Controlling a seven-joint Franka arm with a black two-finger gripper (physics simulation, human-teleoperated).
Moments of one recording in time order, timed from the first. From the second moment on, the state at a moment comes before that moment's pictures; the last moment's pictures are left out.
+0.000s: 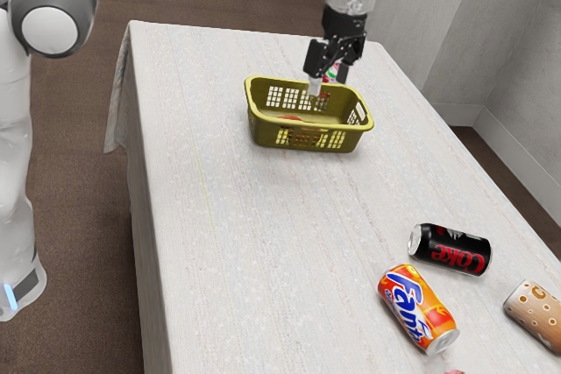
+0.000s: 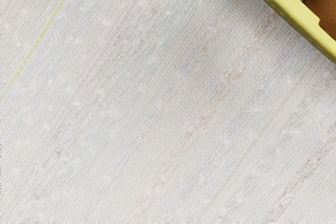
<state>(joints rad) -0.06 0.07 0.06 -1.34 -0.10 1.45 -2.18</state>
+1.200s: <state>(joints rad) -0.04 0.06 0.09 -1.34 -0.10 1.45 -2.09</state>
